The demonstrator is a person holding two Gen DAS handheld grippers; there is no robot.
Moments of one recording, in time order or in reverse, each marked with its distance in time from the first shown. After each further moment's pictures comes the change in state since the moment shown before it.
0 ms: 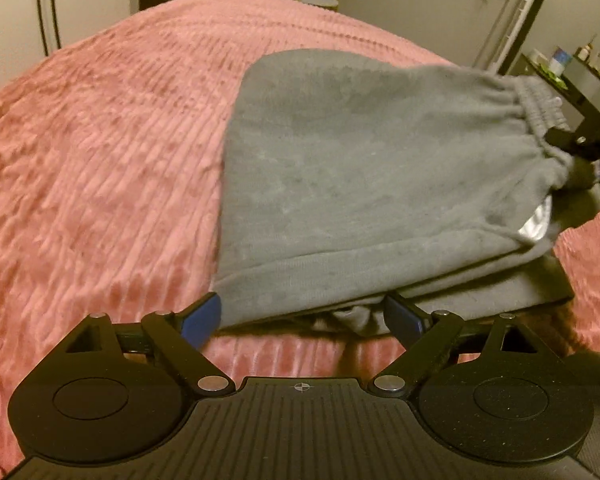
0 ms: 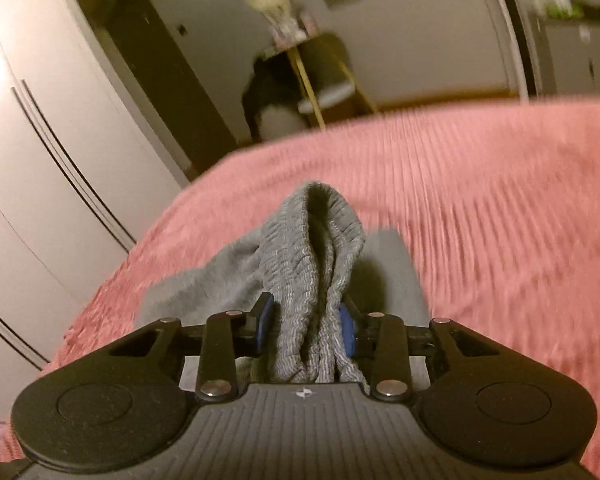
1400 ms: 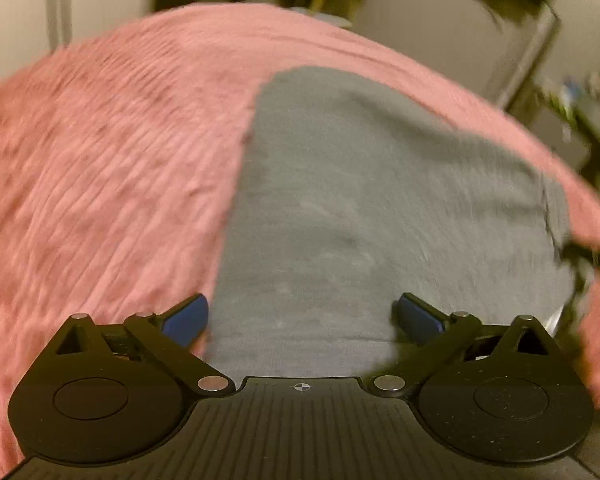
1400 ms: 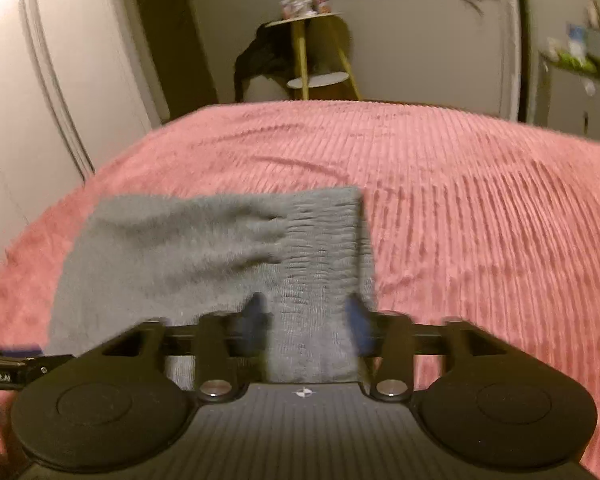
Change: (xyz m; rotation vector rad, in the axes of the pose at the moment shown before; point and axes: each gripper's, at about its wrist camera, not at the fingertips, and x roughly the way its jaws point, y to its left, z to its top) left arm 0.032 0.013 0.021 -0.124 -0.062 -0.034; right arm -0.012 -0.022 -0.037 -0.161 0.075 -0.131
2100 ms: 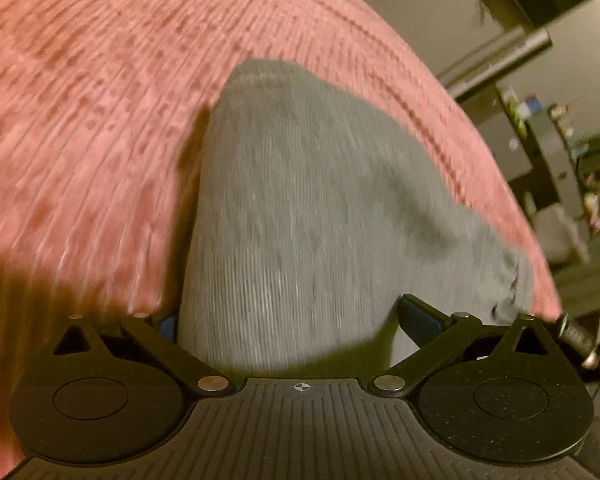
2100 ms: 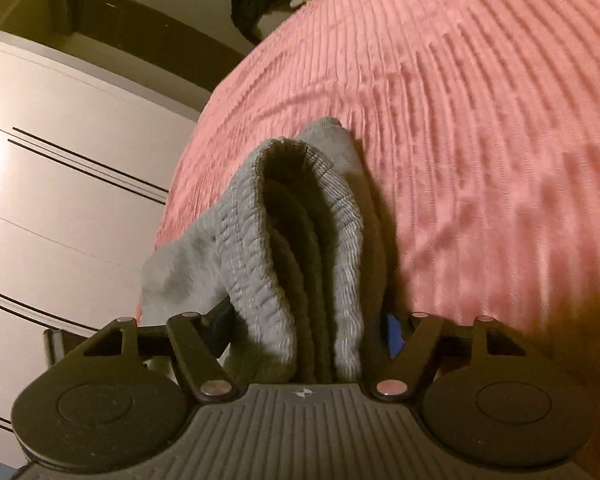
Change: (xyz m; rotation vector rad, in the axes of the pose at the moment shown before) left arm 0.102 0.027 0.096 -0.143 0.251 -0.323; right arm 0.113 -0.089 0.023 0.473 0.309 0.455
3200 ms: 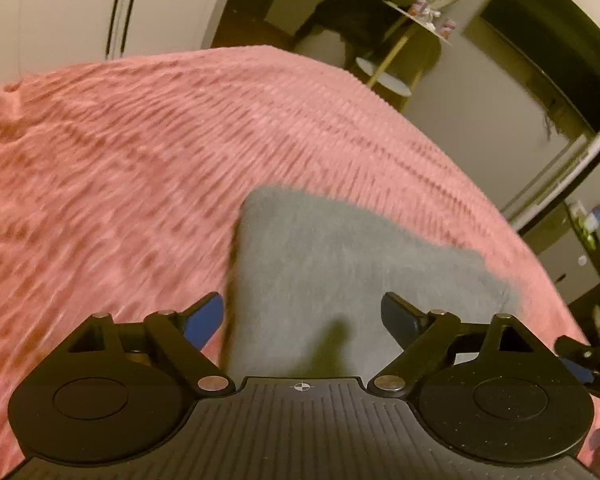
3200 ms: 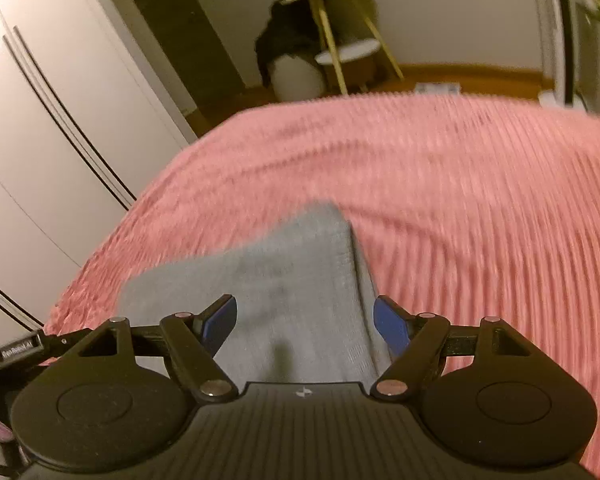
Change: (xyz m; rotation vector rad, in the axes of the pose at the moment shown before) left arm -0.101 0.001 -0.013 -0.059 -0.394 0.301; right arm 0.035 0.167 0.011 -0.366 -0.171 -0.316
